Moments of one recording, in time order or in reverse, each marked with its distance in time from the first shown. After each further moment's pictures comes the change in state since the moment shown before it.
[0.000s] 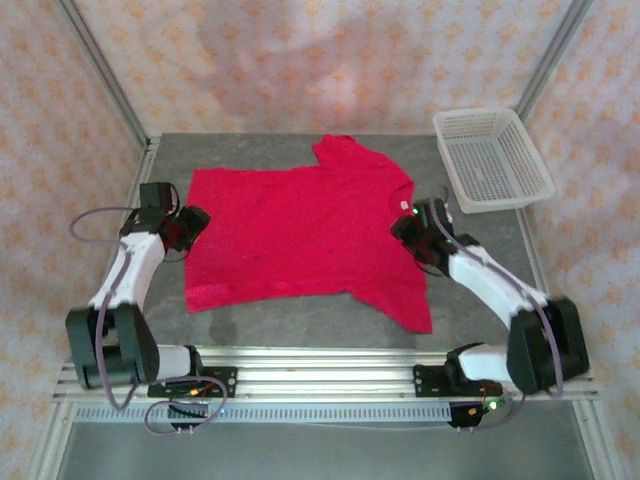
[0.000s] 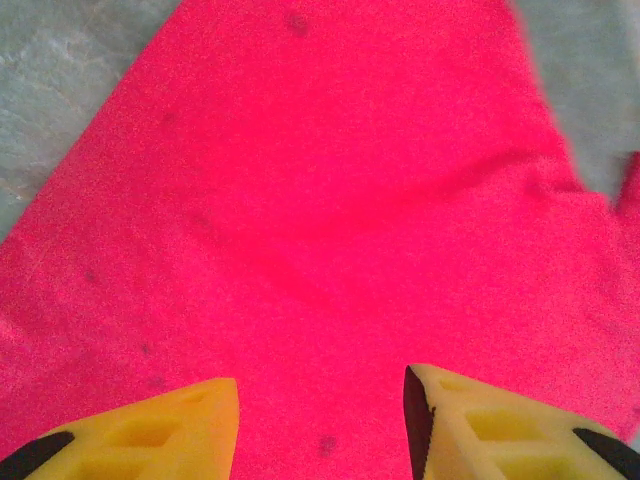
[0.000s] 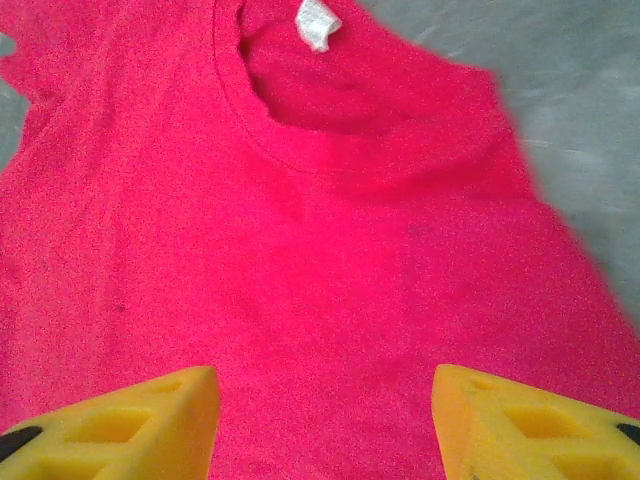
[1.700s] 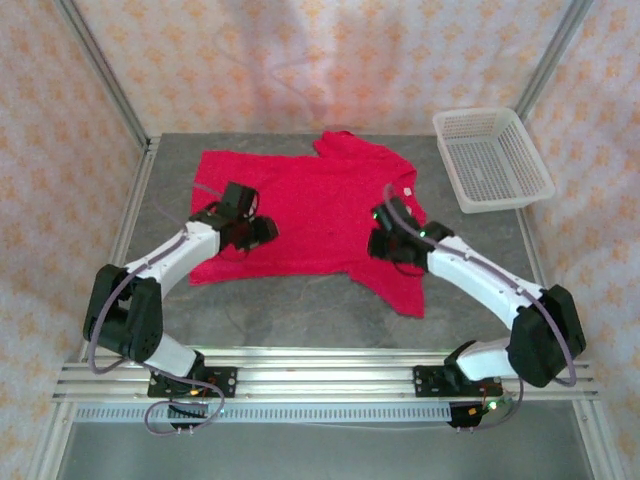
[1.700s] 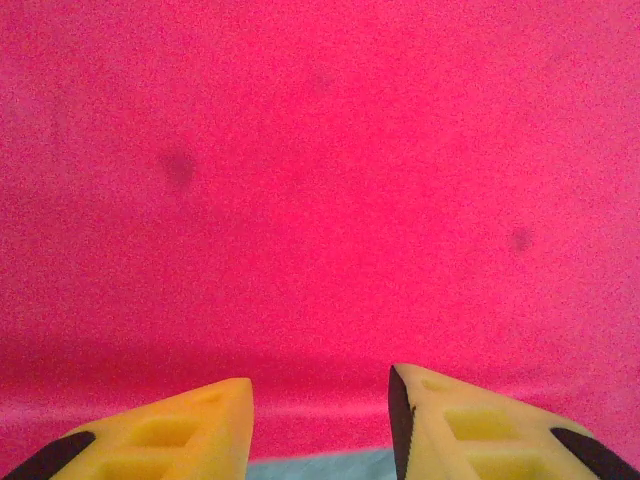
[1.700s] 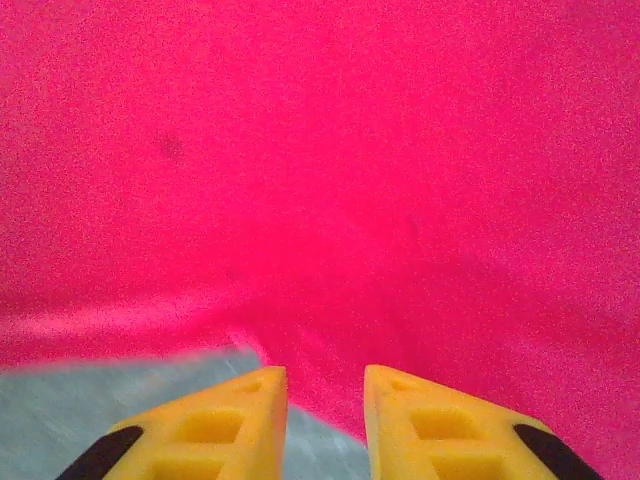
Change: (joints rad) left arm -0.497 0.122 0.030 0.030 -0.079 0.083; right arm 0.315 -0.020 0.142 -0.376 0.095 -0.249
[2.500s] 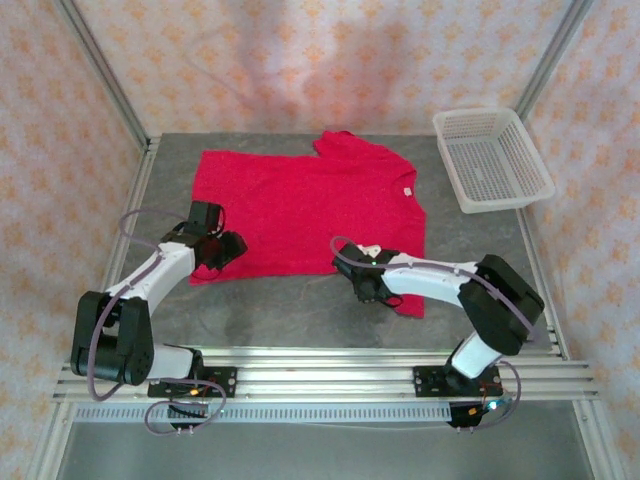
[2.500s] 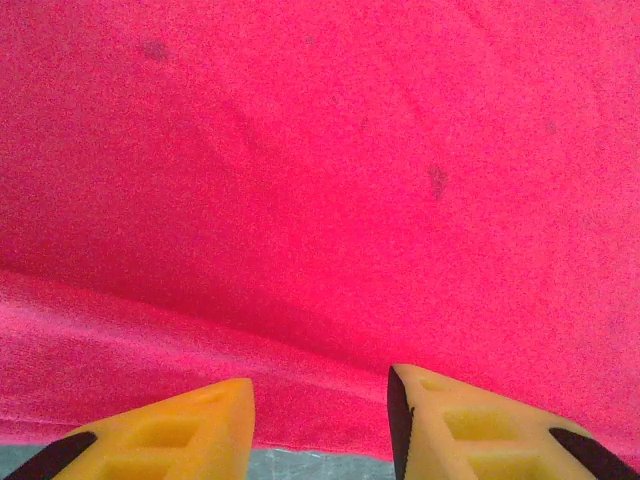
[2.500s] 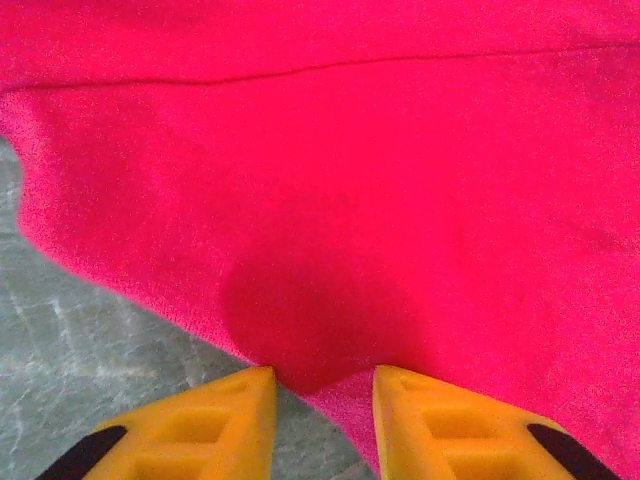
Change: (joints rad) left arm 0.210 -0.151 -0.185 0.015 0.007 0.008; right arm 0.228 0.256 -0.080 -0.015 0.220 -0.057
